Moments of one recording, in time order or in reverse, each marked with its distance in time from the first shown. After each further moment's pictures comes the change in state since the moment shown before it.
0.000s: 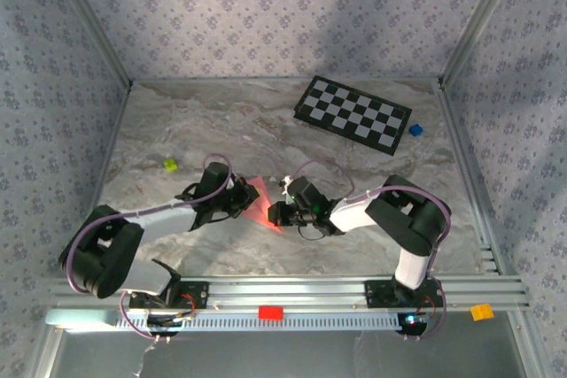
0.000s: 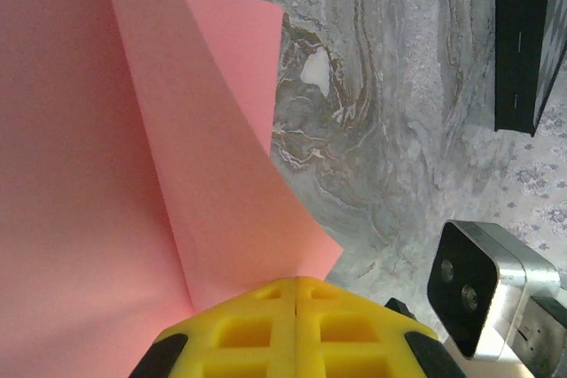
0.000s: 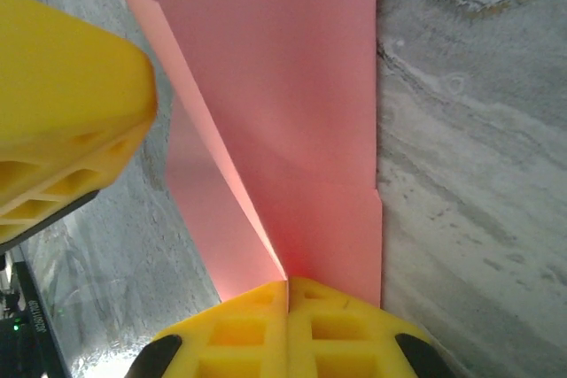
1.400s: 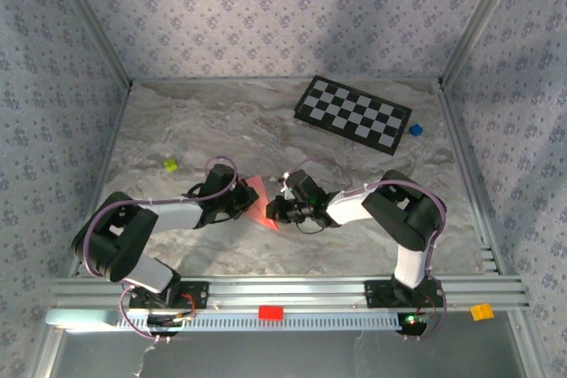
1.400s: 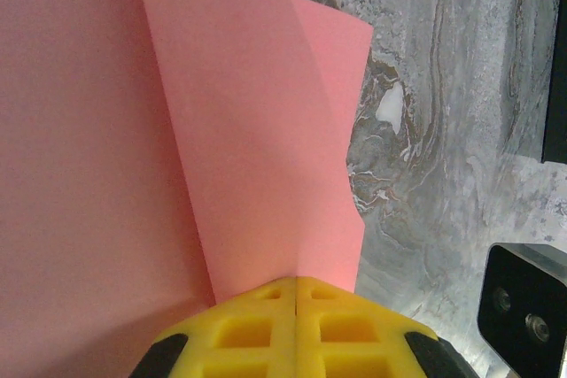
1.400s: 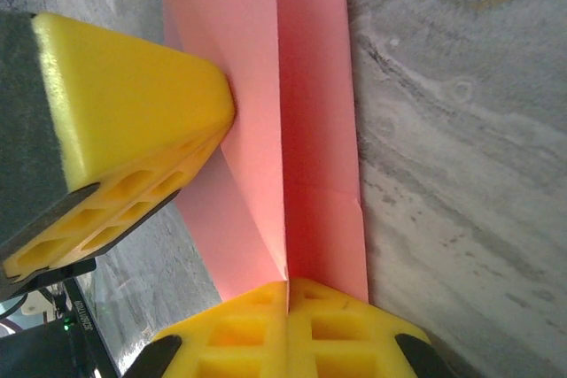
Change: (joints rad) left arm 0.000 0.102 0.000 0.047 -0.053 -0.014; right arm -0.039 0.042 0.073 -0.081 -0.106 0.079
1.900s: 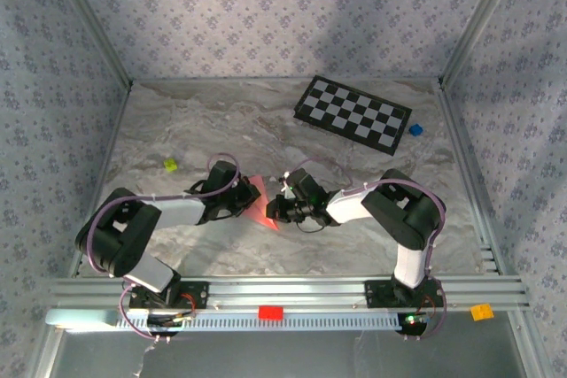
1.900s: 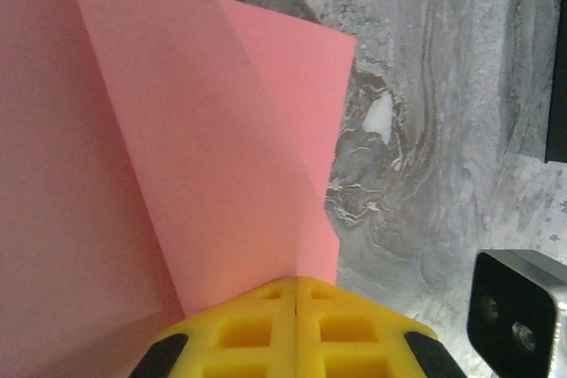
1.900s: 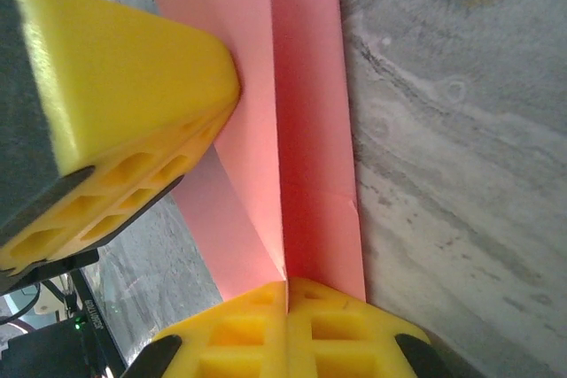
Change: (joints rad) left arm 0.000 0.036 0.043 -0.023 0.003 0.019; right arm -0.010 0.007 0.007 -0.008 -0.023 0.019
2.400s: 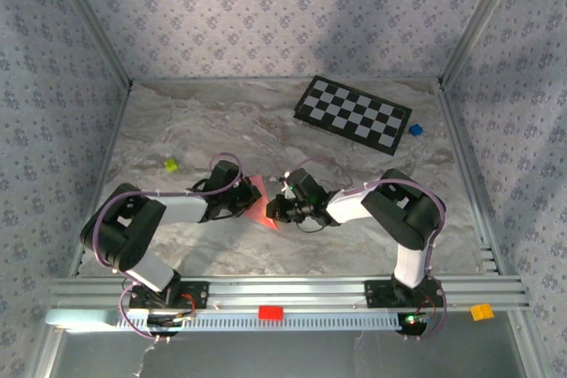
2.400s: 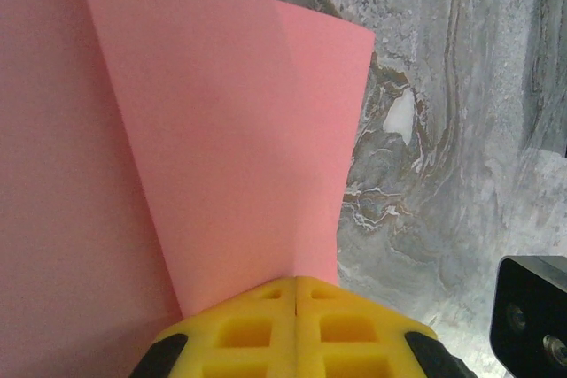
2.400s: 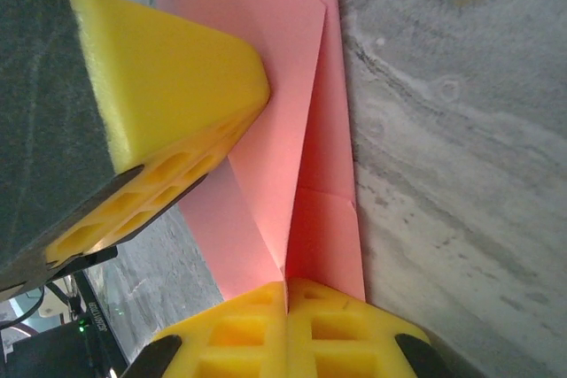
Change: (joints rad) left arm 0.001 0.037 0.019 -0.004 0.012 0.023; right arm -0.001 0.001 0.000 0.001 0.000 0.015
